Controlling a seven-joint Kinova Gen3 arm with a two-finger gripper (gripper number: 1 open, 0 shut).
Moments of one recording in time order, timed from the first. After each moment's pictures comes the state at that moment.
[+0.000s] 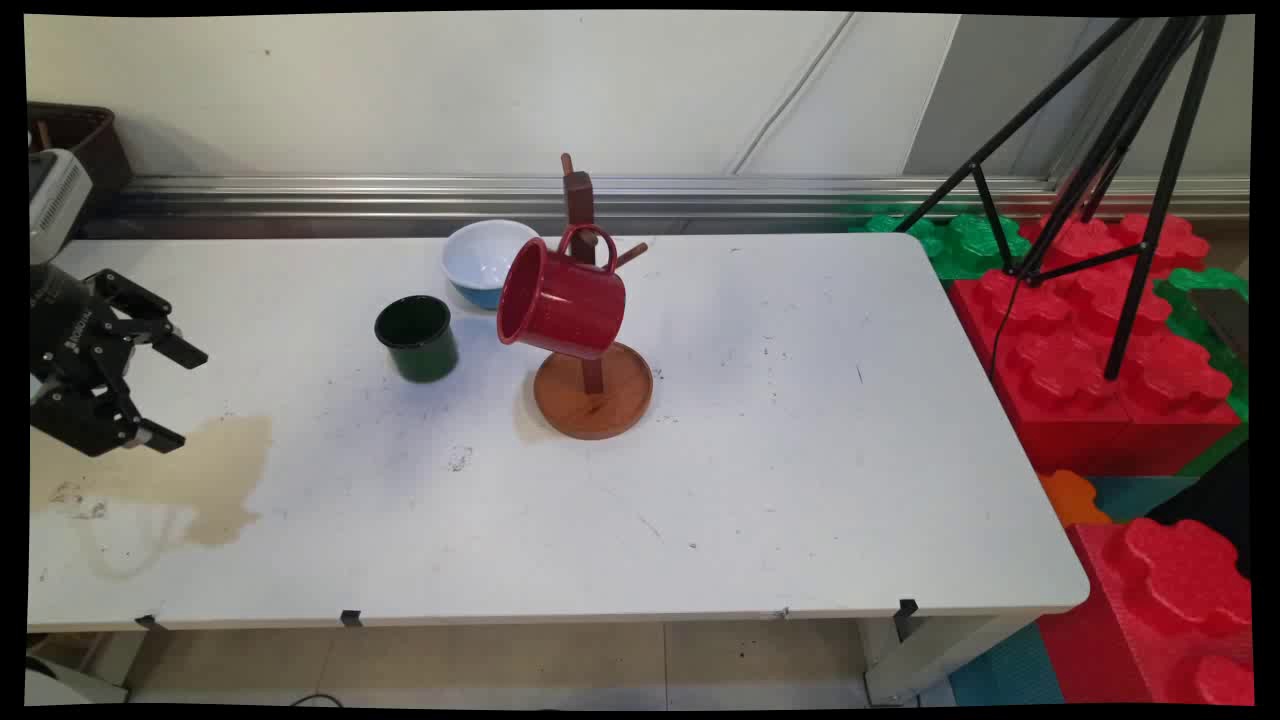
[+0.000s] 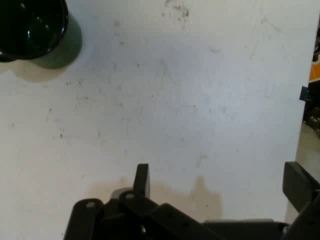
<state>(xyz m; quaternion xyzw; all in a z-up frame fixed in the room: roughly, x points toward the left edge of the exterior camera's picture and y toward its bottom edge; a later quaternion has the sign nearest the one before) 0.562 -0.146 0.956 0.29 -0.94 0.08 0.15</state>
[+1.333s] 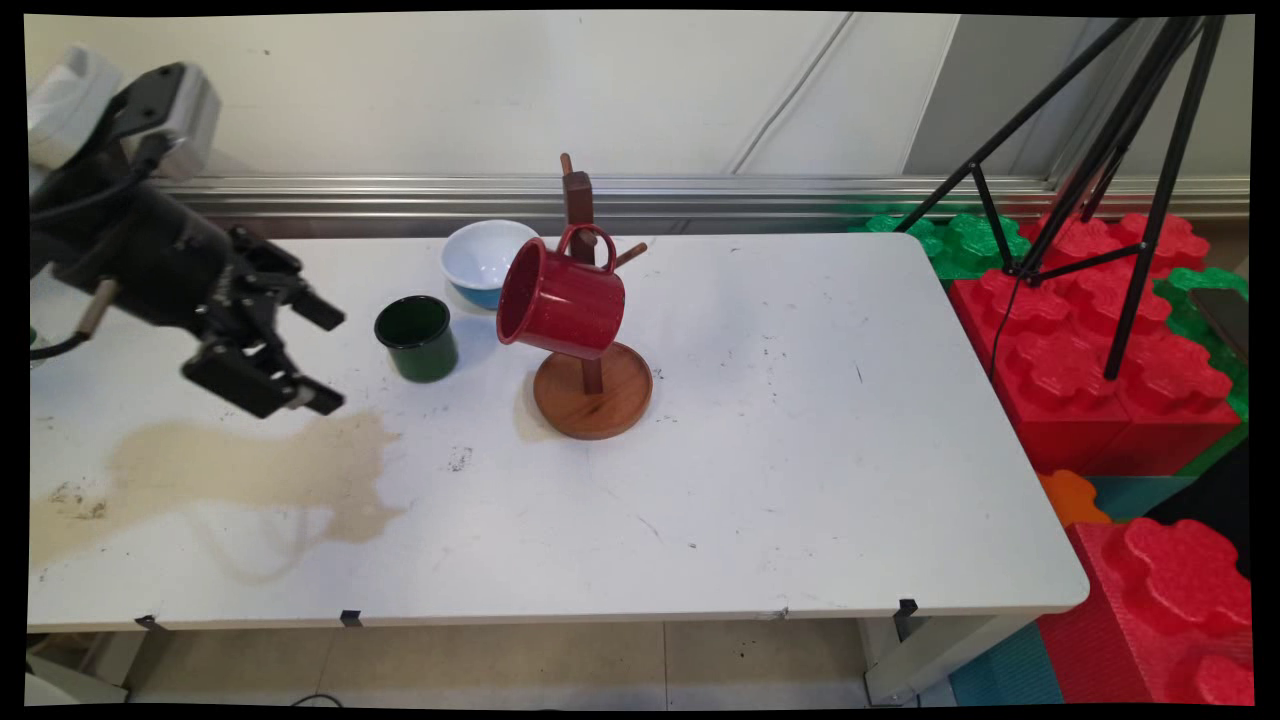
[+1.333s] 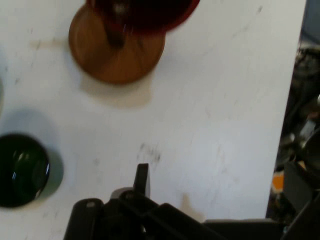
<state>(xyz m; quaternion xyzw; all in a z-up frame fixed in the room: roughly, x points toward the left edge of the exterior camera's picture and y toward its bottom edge) 0.446 -0.180 0.996 0.31 -0.92 0.09 0.23</state>
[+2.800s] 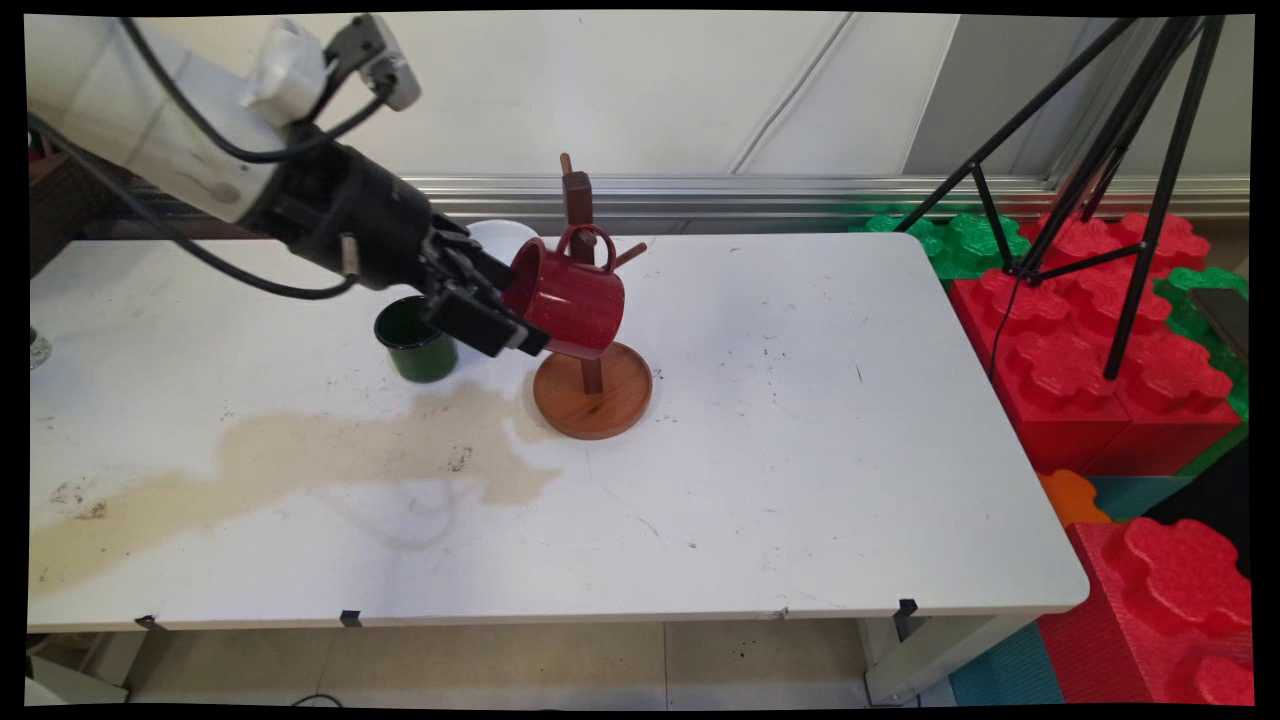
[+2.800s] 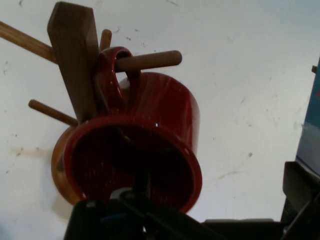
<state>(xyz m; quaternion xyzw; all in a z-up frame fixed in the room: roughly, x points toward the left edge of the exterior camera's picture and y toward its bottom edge) 0.358 -0.240 0.981 0.38 -0.86 0.10 0.33</state>
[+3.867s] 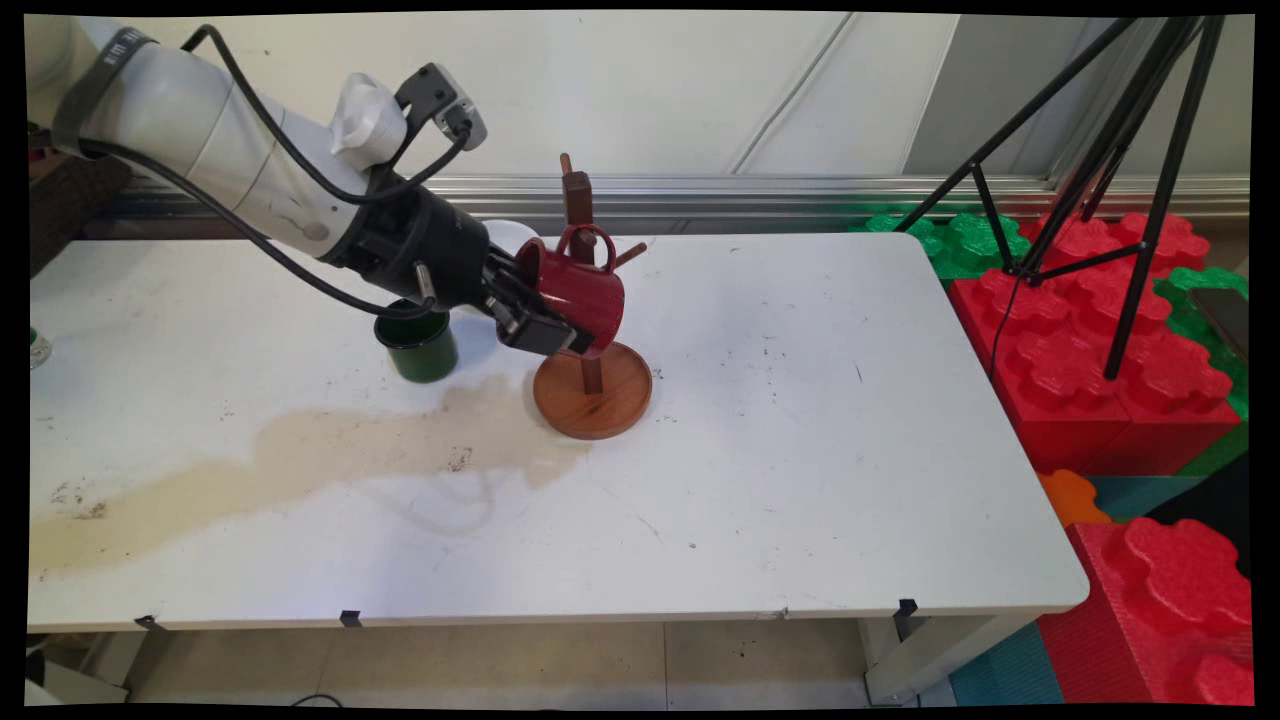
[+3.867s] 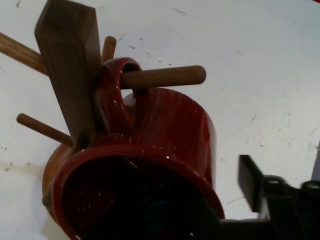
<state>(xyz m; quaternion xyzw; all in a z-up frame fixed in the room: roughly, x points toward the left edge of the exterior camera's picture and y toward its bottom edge) 0.342 -0.262 0.946 0.39 -0.85 0.10 0.35</state>
